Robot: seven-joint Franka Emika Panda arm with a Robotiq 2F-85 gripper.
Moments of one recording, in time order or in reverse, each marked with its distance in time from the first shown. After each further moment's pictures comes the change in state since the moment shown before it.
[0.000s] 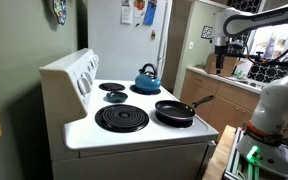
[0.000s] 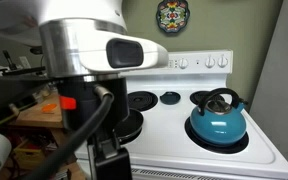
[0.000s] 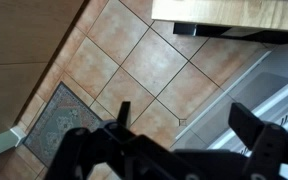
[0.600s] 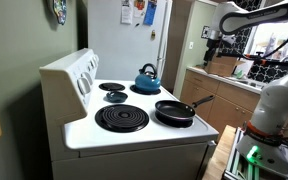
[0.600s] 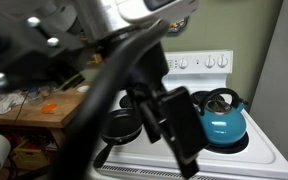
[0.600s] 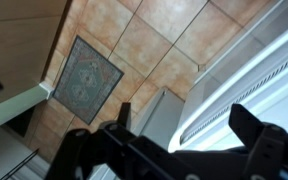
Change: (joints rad) arm 0.022 0.087 0.003 0.087 -0.012 0.263 0.114
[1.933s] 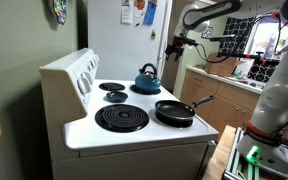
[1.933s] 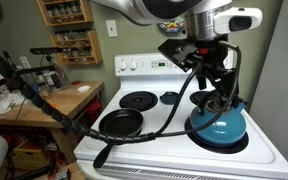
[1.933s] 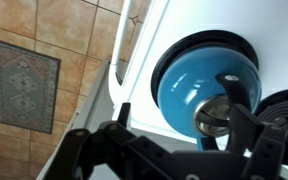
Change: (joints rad) arm 0.065 0.558 0.073 0.450 0.370 0.144 0.293
